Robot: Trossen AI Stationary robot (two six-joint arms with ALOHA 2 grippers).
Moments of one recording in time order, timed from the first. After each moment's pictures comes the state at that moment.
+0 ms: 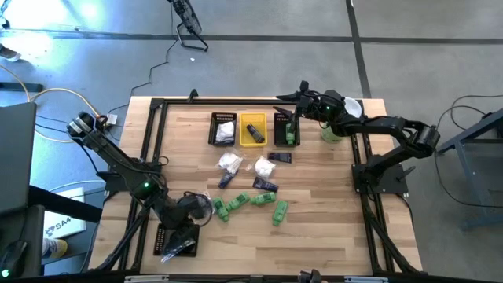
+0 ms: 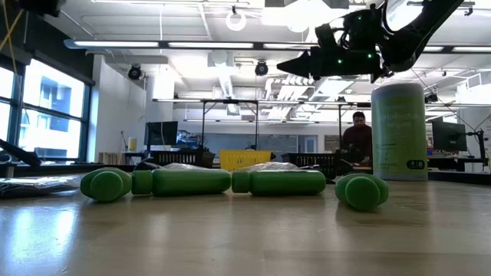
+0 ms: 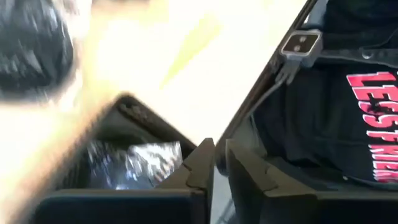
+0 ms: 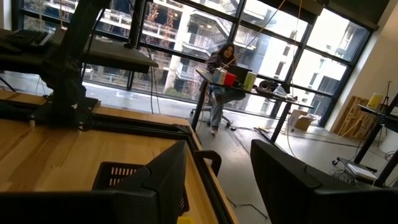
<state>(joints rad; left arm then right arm) -0.71 1.19 0.81 -0.42 0.00 -1.50 -0.63 1.45 0.66 0.87 -0.37 -0.27</state>
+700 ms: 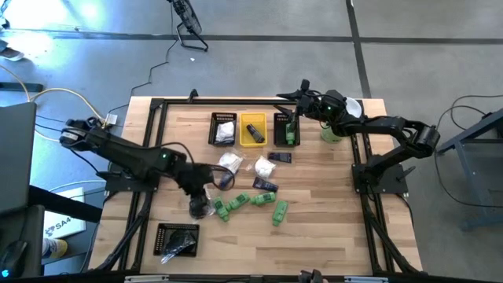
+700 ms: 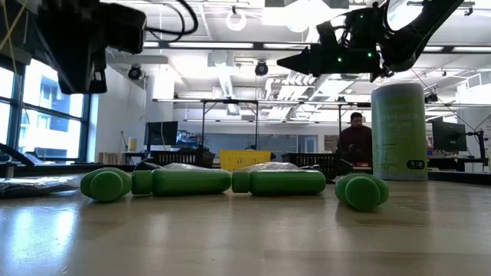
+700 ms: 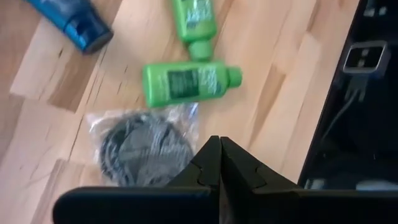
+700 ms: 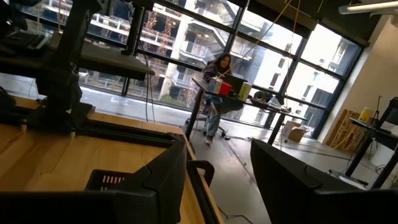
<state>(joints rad) -0.23 1.18 0.81 -0.61 0.24 -0.75 -0.63 1.45 0.66 0.91 -0.37 -0.29</state>
